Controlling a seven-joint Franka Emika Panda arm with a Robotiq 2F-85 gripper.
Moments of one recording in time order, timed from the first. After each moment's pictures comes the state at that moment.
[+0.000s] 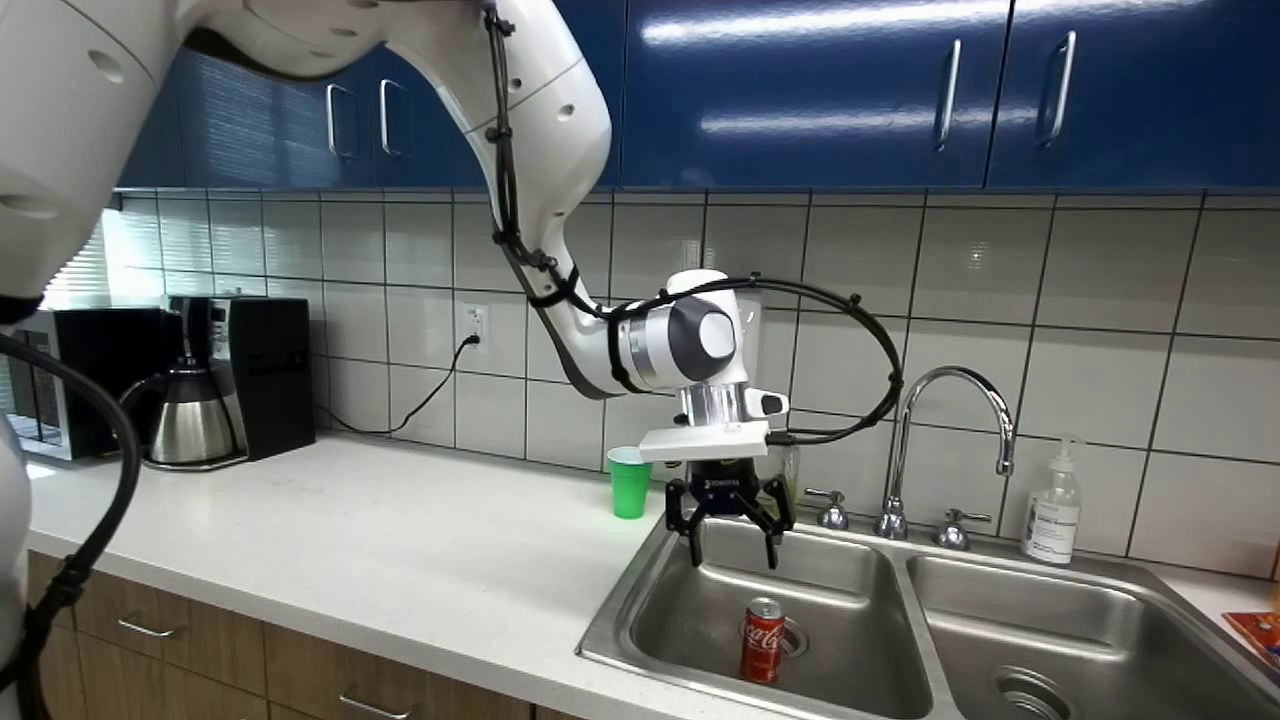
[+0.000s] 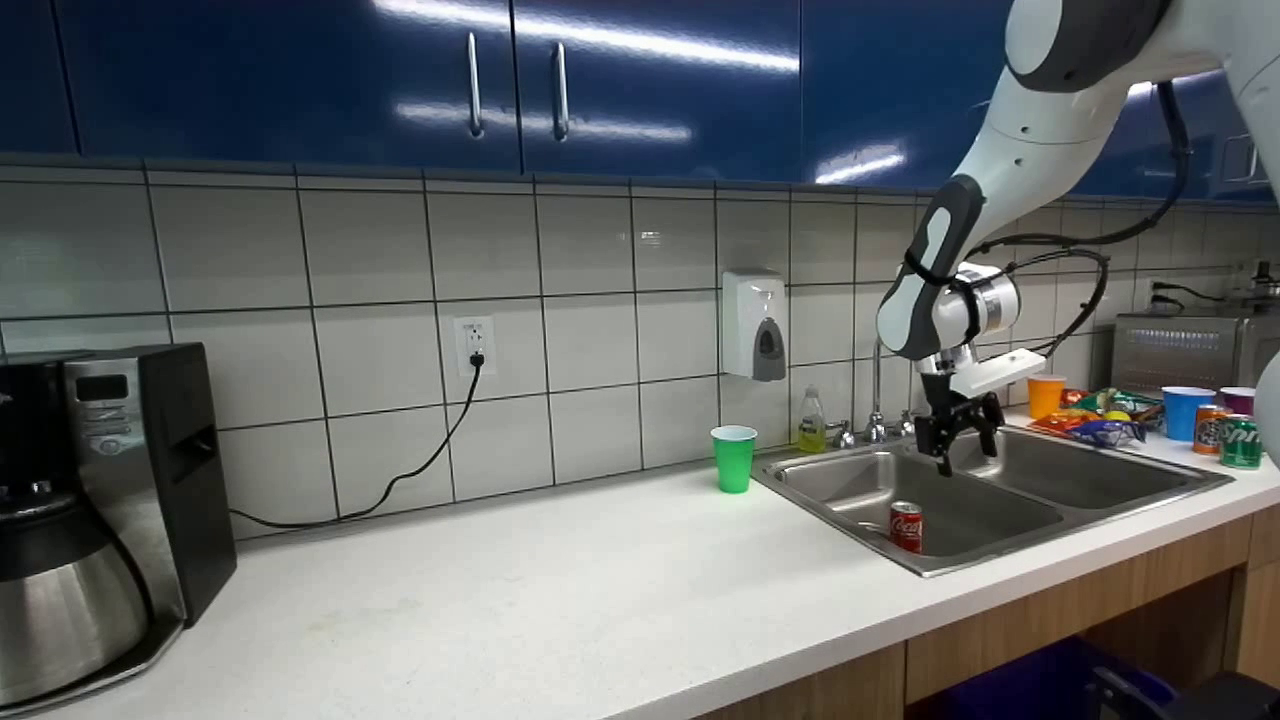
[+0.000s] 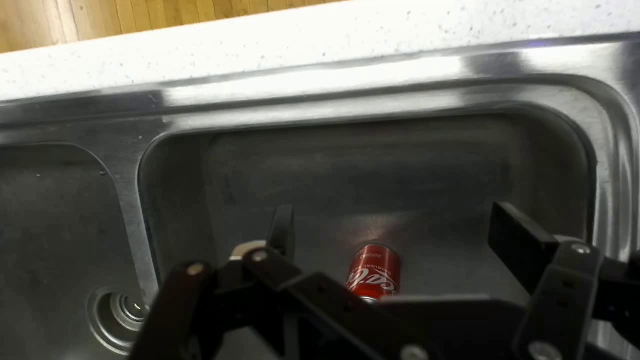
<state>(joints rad) -0.24 0.40 -0.27 -2.05 -0.24 2.44 -0.24</state>
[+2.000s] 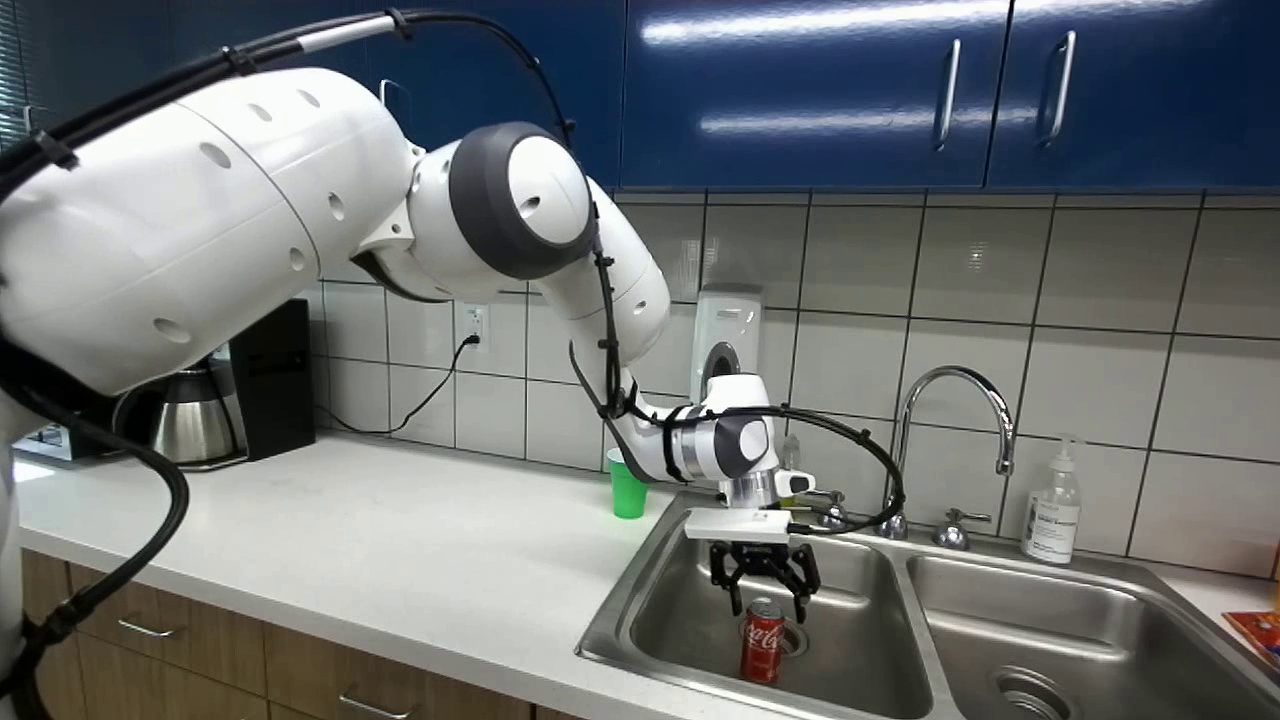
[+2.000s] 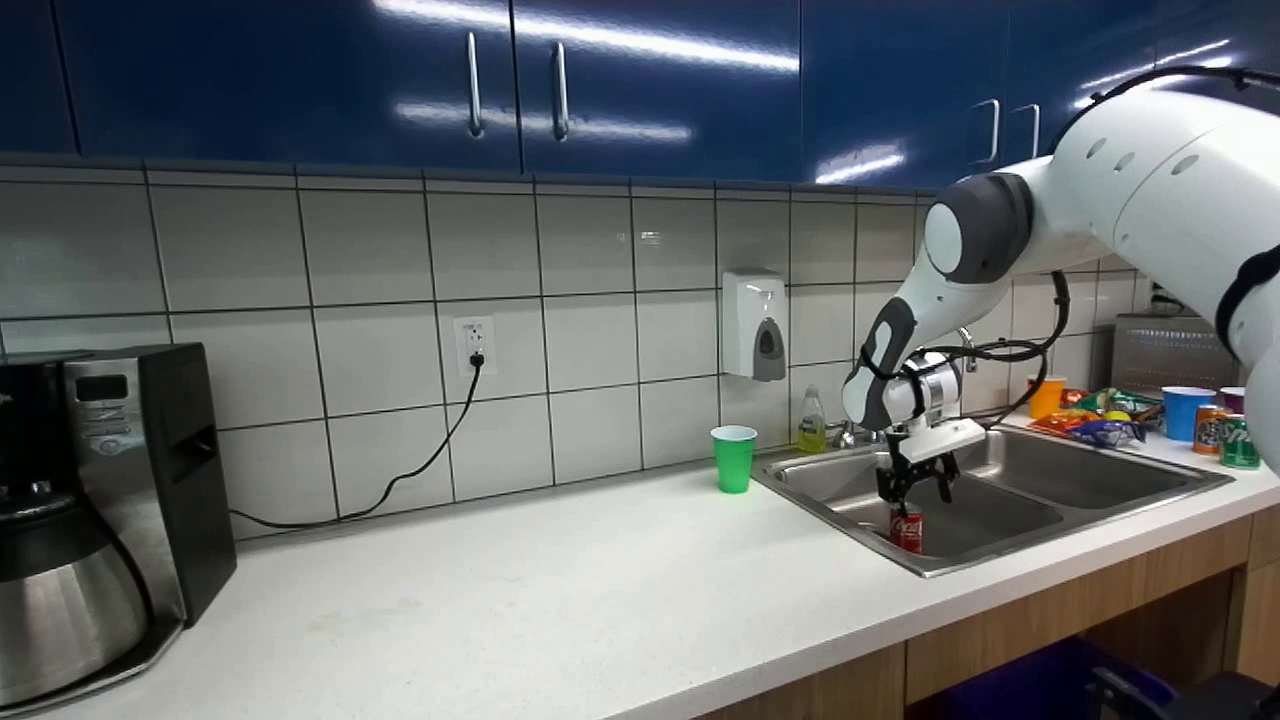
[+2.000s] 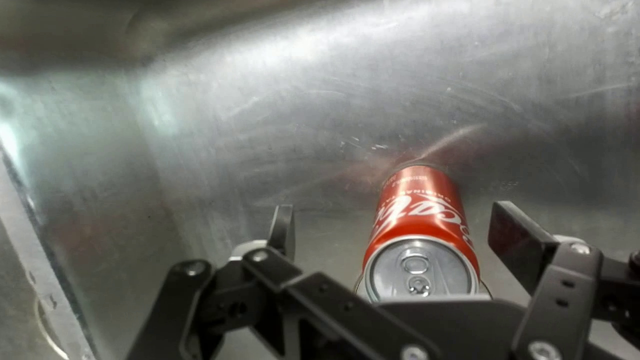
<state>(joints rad) -0.29 0.94 -0.23 -1.49 -0.11 2.44 -0.15</state>
